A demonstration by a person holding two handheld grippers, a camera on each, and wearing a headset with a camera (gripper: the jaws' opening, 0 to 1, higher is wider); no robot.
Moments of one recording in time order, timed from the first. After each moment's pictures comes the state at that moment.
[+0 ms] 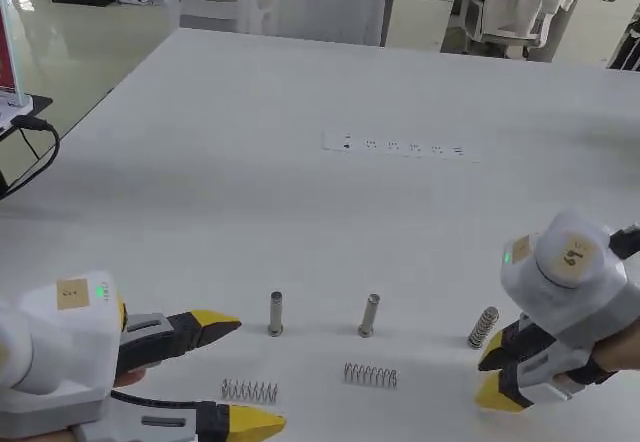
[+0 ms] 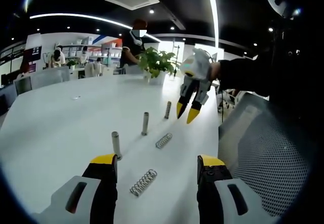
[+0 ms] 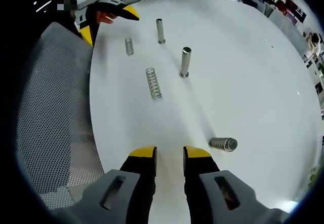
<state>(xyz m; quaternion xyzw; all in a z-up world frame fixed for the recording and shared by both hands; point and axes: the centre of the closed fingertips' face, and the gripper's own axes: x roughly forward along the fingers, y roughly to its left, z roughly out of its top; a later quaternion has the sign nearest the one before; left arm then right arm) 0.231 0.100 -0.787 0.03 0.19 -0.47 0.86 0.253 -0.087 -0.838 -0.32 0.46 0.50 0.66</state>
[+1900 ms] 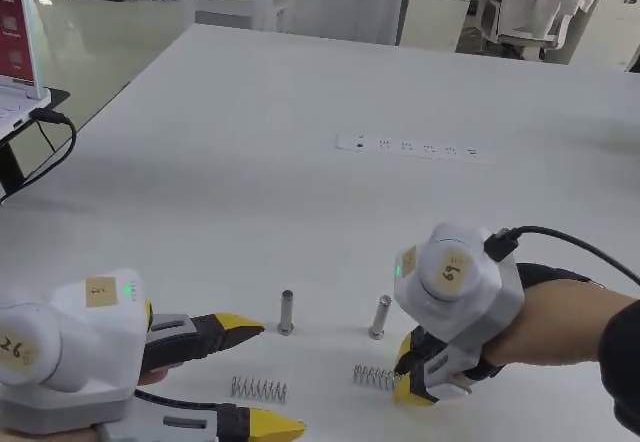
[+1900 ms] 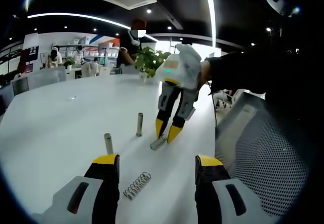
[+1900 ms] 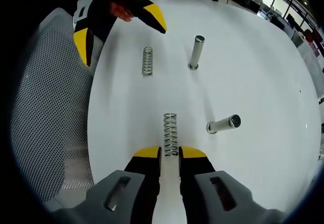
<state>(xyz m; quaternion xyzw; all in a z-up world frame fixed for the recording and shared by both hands) 0.228 0.090 -0.789 0.03 0.19 -0.49 0.85 0.257 -0.007 -0.859 -0.38 0.42 0.57 0.60</state>
